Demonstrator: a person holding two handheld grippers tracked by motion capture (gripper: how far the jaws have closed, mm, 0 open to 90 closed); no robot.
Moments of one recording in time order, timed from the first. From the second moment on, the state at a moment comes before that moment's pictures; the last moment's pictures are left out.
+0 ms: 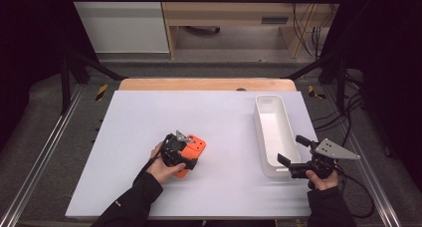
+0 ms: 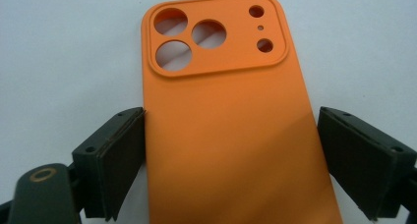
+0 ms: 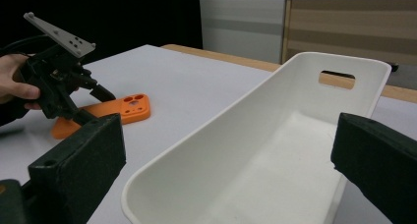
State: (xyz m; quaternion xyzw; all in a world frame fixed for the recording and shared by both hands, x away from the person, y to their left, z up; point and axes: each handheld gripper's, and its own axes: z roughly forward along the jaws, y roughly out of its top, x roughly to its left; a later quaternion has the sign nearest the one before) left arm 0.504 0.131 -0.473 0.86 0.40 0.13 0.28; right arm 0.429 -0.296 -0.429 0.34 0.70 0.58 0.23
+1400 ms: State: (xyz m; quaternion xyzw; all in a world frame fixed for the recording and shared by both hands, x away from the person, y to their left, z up) left arm 0.501 0.133 -0.472 0.85 0.43 0.14 0.28; right arm 0.429 -0.296 -0.428 0.34 0.70 0.59 0.23
